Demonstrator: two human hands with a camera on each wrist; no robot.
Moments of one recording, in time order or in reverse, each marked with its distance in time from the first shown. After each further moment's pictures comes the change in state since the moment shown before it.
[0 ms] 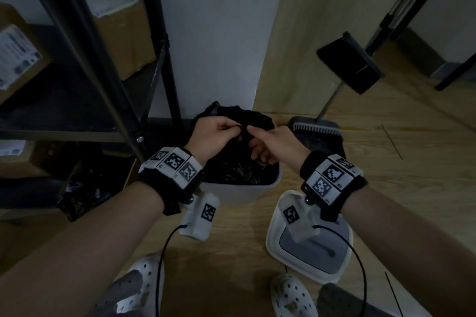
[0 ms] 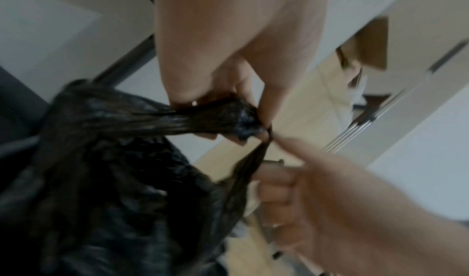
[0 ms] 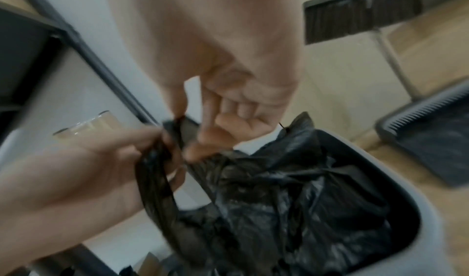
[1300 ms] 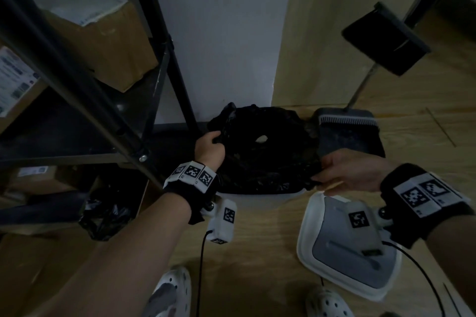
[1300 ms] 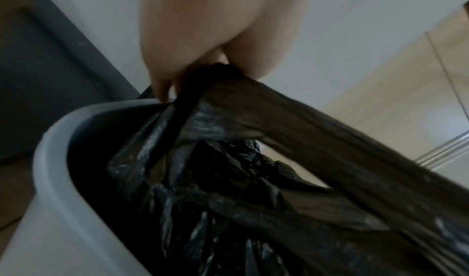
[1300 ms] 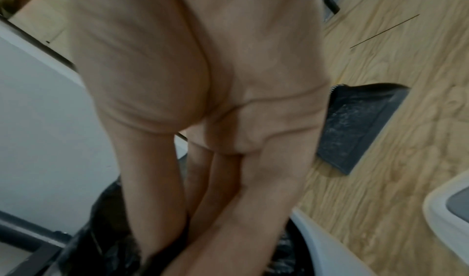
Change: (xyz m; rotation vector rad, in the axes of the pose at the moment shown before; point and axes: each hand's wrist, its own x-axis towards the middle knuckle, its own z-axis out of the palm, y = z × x) left_hand 0.042 -0.063 -0.007 0.127 0.183 -0.355; right_hand 0.014 0.067 -0.070 0.006 -0.396 0.327
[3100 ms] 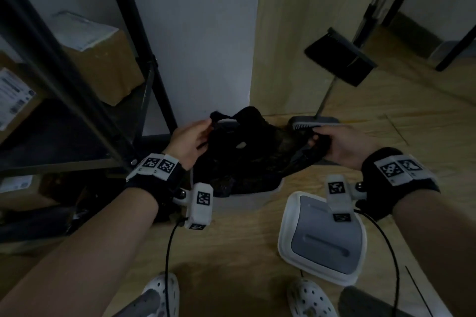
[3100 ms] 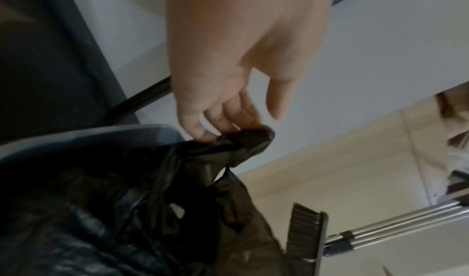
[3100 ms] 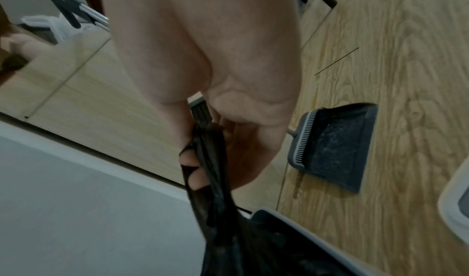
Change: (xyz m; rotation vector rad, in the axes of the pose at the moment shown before) left_hand -0.025 0.044 -0.029 -0.599 -0.298 -0.074; right_hand -0.042 -0.014 -0.022 0.700 0.381 -0.291
